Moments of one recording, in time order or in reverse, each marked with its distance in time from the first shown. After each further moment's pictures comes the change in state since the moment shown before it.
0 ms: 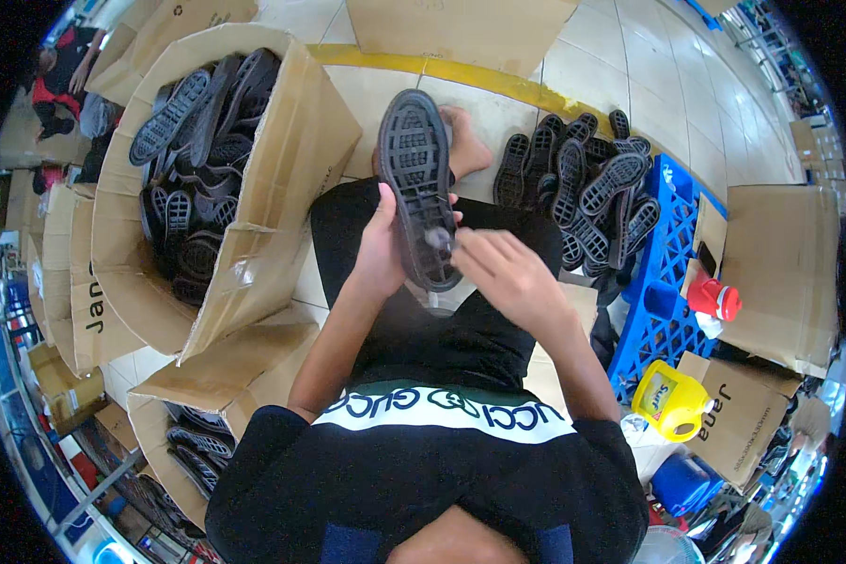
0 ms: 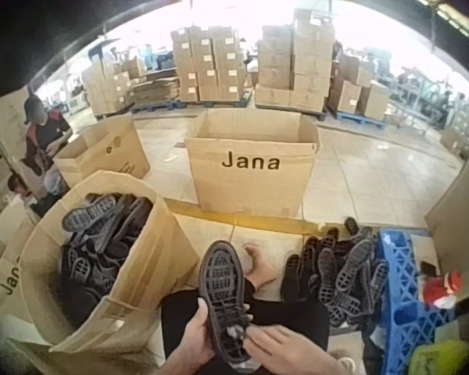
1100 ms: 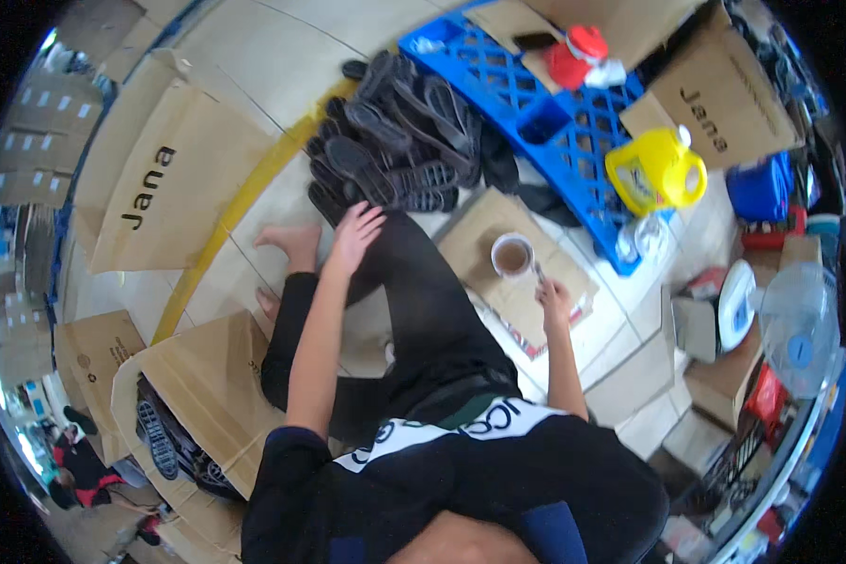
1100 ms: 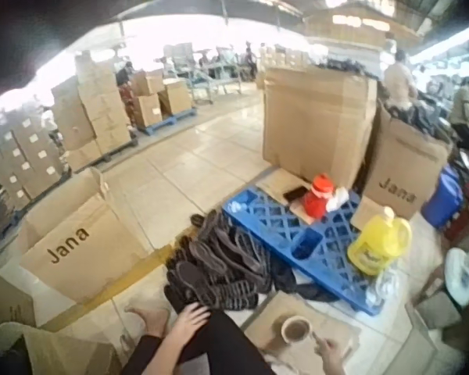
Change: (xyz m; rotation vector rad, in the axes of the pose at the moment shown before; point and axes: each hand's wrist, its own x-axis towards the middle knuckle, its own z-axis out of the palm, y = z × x) left_hand 0.234 -0.243 -0.038 0.623 -0.271 -0.696; right_hand -0.453 -0.071 0.230 0.798 1.778 1.799
